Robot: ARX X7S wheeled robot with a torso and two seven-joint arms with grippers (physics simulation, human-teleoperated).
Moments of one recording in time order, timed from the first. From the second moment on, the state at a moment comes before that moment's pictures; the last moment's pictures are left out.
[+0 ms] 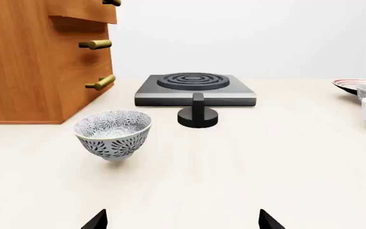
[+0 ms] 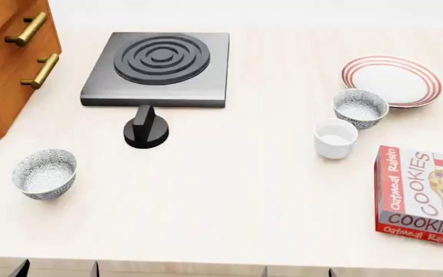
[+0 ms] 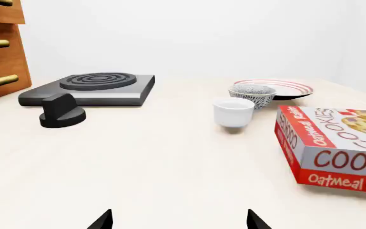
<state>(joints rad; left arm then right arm) 0.00 0.00 0.00 0.00 0.00 0.00 0.00 0.00 0.00 0.00 0.00 0.00 0.00 0.00</state>
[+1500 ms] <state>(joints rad) -0.11 -0.16 -0.06 0.05 -0.27 -0.15 -0.11 0.06 0.13 -0.12 -0.36 0.16 0.37 0.19</state>
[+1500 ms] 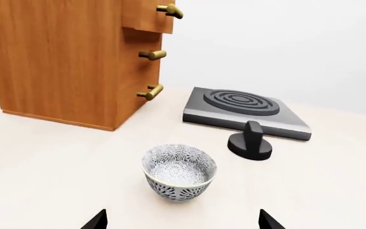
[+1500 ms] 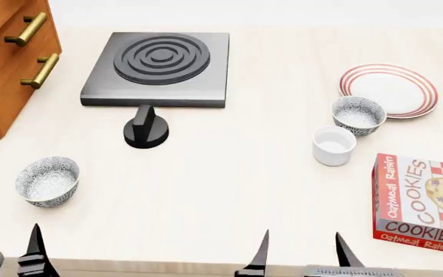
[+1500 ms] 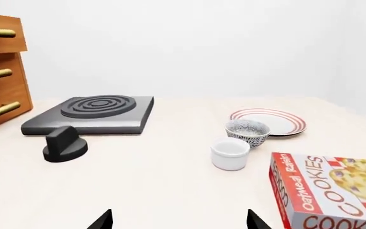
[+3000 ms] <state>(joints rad) -0.15 -0.22 -0.15 -0.07 -0.30 -0.07 -0.20 0.24 0.20 -0.09 -0.69 0.28 0.66 0.24</state>
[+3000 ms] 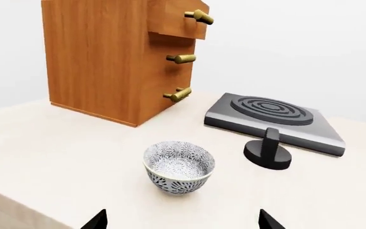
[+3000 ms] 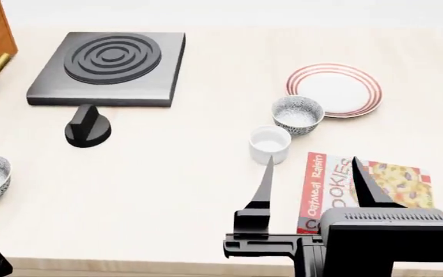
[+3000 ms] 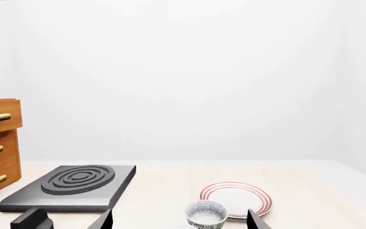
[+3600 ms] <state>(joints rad) -0.15 -0.22 -0.14 -0.07 -0.31 -0.07 -0.22 0.24 0.21 -0.10 -0.69 0.30 0.65 0.26</state>
